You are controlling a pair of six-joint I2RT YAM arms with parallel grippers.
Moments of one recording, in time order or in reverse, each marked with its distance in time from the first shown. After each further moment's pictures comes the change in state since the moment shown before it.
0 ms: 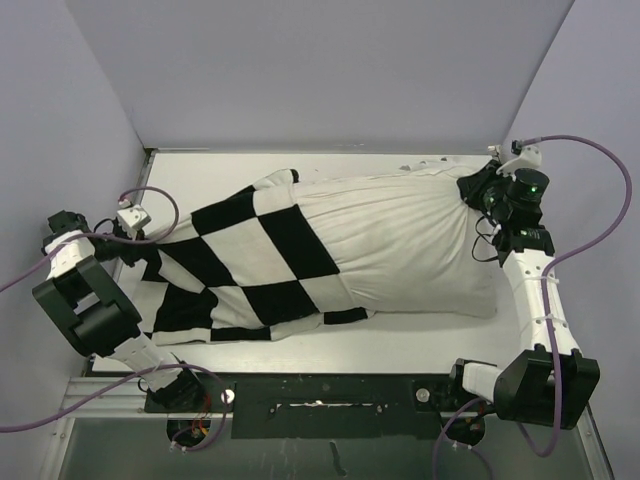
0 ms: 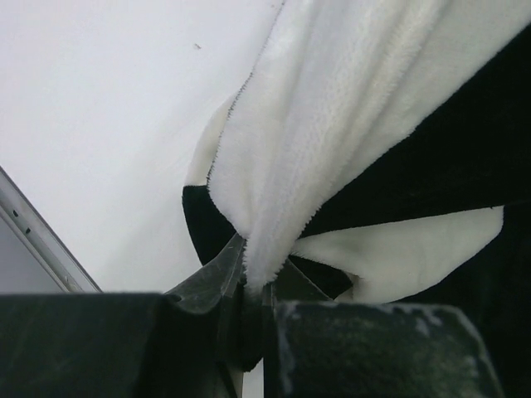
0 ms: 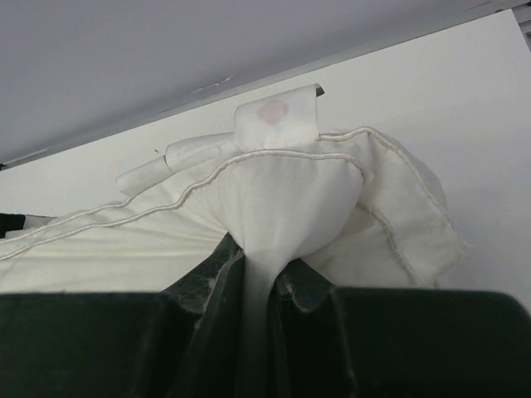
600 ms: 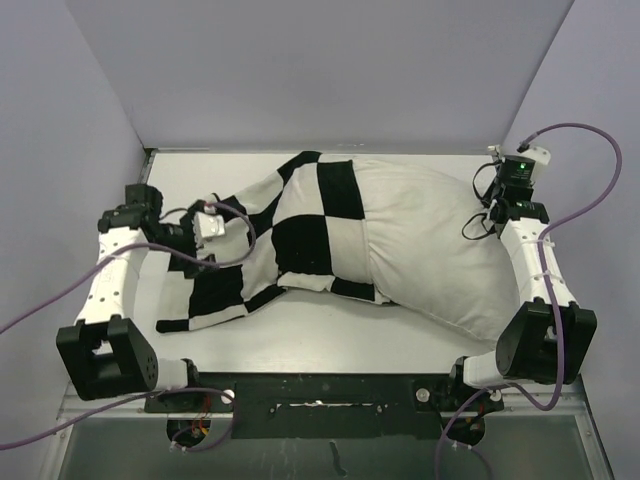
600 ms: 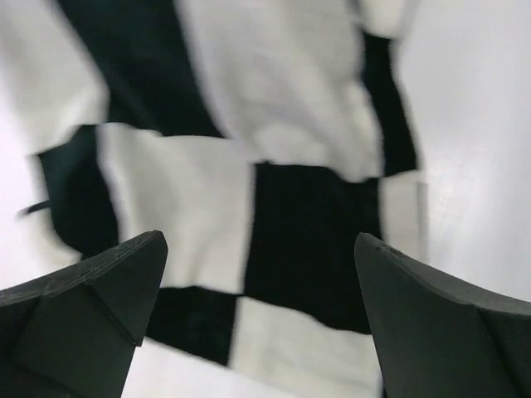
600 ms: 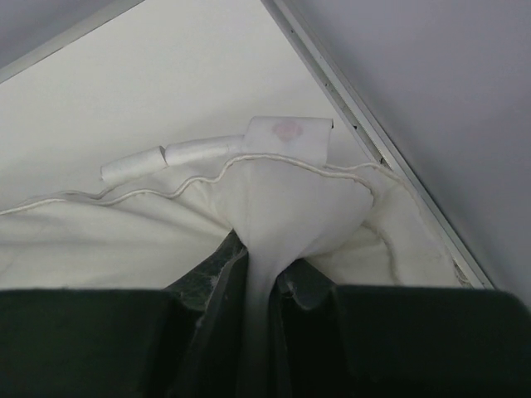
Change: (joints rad) left arm -0.507 -0.291 0.066 -0.273 -0.159 0.008; right arm 0.013 0.230 0.169 -0.232 0.553 -0.084
